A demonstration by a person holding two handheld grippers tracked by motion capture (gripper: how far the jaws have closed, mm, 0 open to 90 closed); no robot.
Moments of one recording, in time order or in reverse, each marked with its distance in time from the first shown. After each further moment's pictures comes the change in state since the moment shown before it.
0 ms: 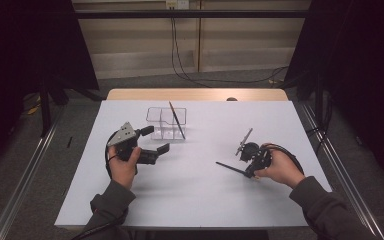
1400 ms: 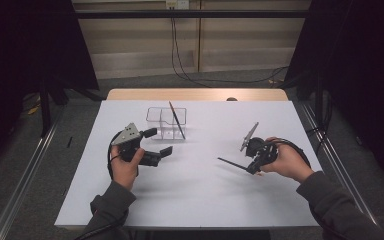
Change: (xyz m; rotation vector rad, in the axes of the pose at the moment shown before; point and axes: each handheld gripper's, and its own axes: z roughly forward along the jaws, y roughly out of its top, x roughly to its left) left arm -0.006 0.003 0.007 0.054 -0.045 -0.005; right arm -0.006 -0.004 -0.026 -0.043 0.041 -0.072
